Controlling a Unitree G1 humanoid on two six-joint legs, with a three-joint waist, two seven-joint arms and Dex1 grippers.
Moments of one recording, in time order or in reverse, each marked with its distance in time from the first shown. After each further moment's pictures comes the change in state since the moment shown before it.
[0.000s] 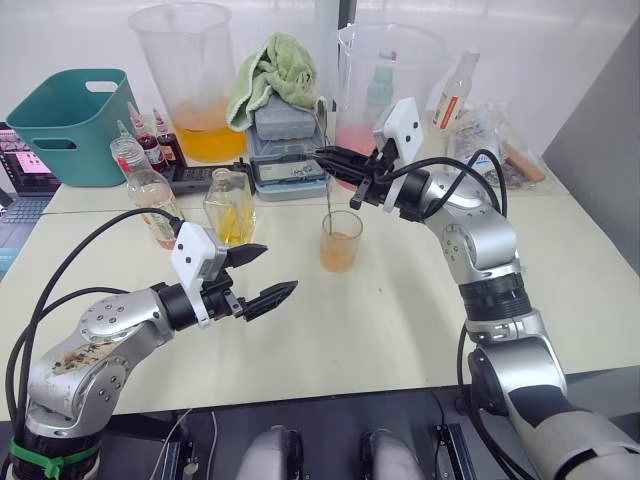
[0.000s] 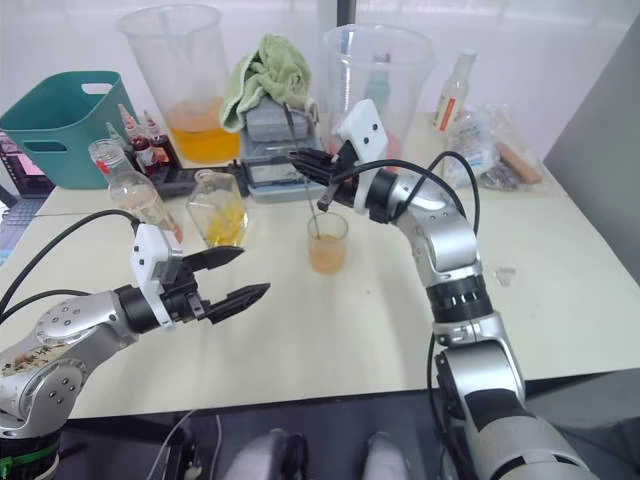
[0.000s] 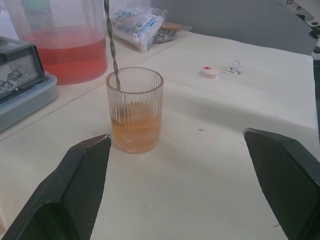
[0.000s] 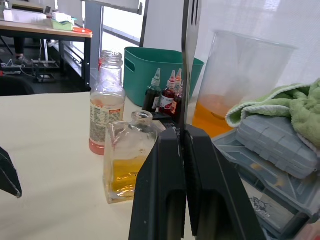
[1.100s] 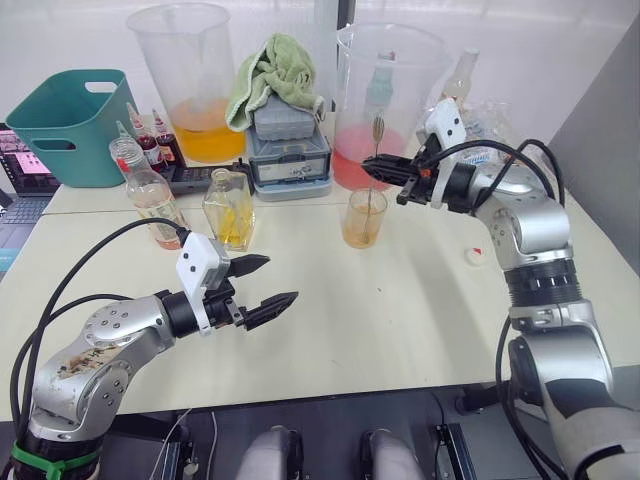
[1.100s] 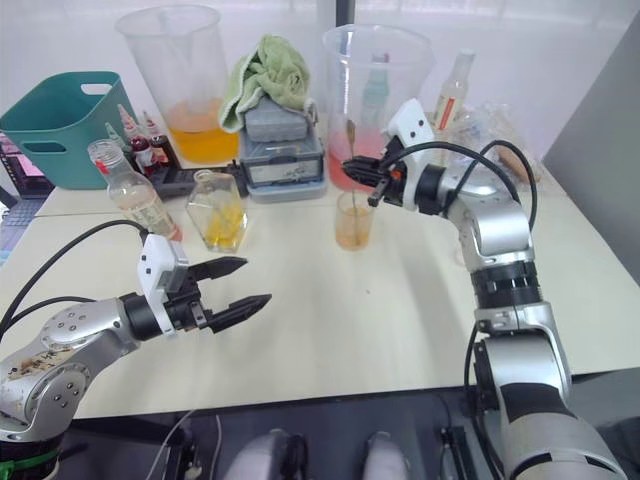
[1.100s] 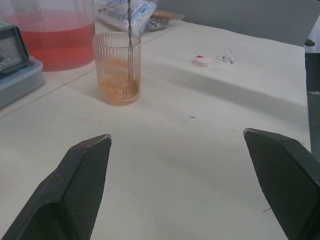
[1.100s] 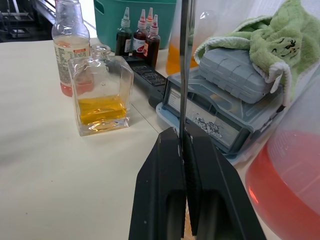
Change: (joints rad) left arm 0.034 0.002 -0.015 0.012 0.023 -0.006 -0.039; right arm -0.036 -0.145 -0.030 0.117 -0.002 0.100 0.089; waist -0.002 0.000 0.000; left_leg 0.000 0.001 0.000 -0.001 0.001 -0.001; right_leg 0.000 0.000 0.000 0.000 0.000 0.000
